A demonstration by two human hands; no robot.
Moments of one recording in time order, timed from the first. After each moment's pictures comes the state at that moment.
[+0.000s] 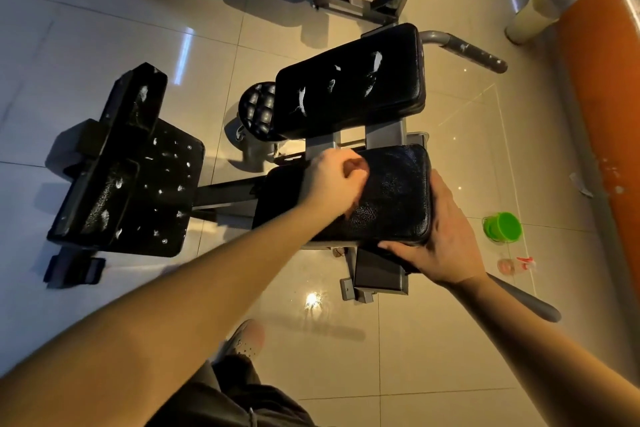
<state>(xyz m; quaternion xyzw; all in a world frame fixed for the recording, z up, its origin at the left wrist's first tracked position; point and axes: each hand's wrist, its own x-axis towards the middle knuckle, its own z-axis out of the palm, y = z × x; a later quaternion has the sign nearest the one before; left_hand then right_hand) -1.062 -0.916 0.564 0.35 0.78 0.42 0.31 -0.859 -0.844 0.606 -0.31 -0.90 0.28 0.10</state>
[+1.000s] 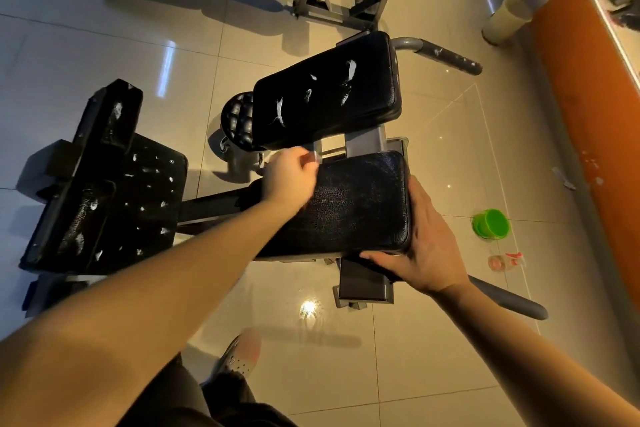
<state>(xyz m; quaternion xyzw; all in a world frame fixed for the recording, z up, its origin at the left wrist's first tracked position) -1.095 -0.900 0.545 0.32 0.83 0.37 0.26 -0.857 -0.844 0.609 -0.32 -0.90 0.27 0.09</state>
